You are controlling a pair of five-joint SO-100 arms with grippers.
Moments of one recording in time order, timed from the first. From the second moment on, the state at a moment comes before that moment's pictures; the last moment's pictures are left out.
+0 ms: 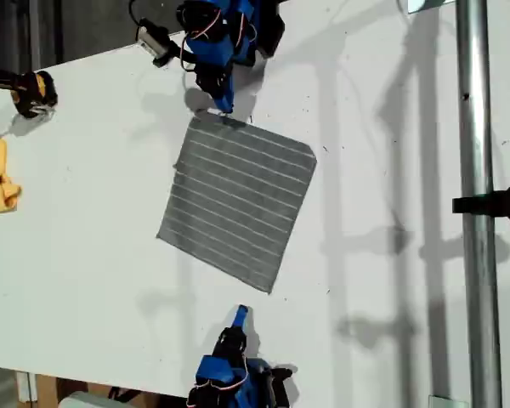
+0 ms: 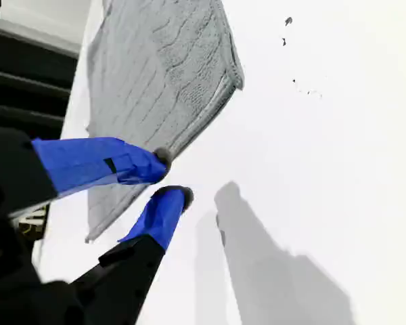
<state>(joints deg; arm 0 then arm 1) -12.7 198.6 178.5 73.7 -55.5 19.2 188.3 166.4 81.4 85.1</state>
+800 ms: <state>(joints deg) -20.6 198.6 178.6 73.7 -75.2 12.7 188.3 163.2 82.5 85.1</state>
